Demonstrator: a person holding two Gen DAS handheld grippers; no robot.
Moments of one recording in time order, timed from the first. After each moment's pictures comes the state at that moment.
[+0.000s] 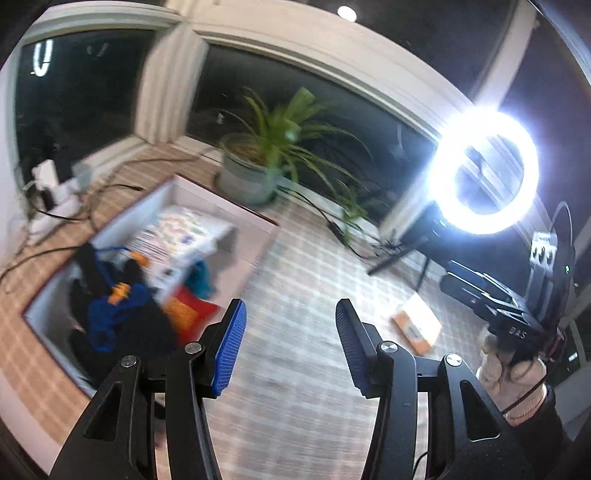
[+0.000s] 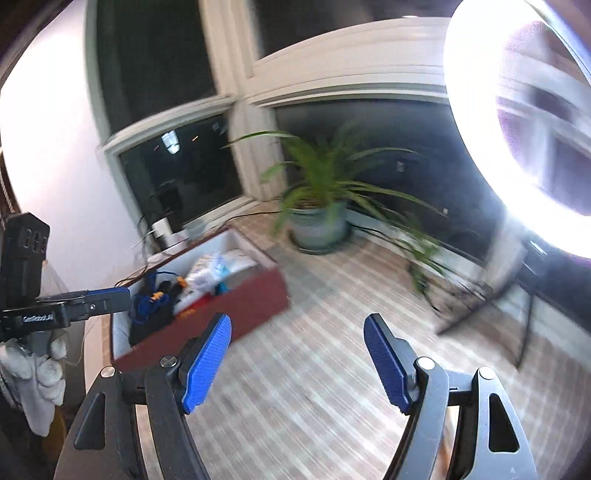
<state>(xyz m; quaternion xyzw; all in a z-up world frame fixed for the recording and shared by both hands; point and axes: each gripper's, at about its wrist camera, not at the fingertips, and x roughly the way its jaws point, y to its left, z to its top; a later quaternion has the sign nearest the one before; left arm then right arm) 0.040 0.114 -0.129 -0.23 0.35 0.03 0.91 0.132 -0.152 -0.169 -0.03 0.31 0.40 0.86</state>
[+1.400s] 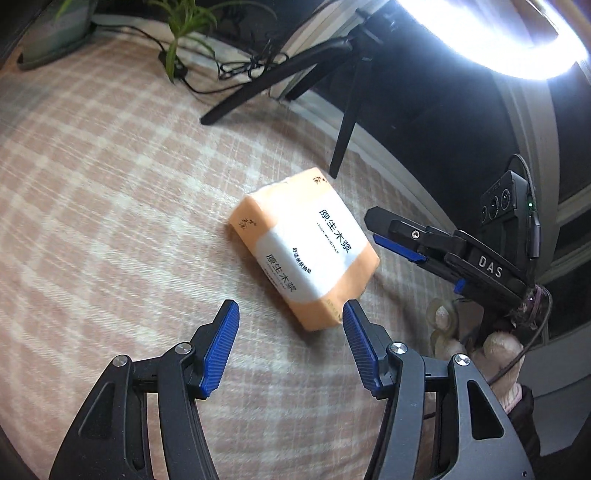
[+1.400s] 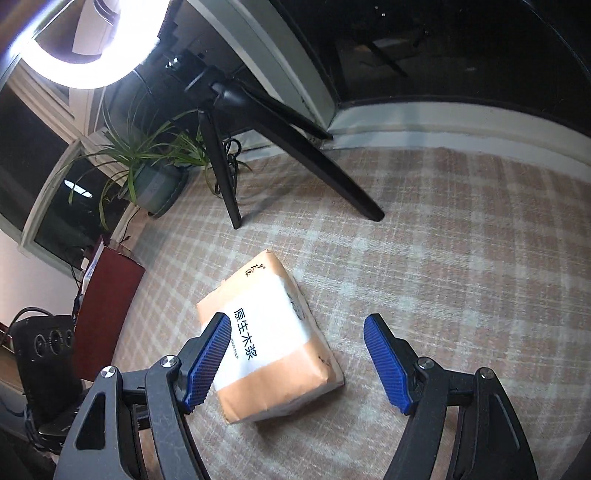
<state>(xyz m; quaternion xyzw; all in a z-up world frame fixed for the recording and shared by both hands) 0.218 -0.129 -0.264 -0.28 0.50 -0.11 0.81 0.286 -0.360 -0.335 0.14 0.50 0.31 0.79</state>
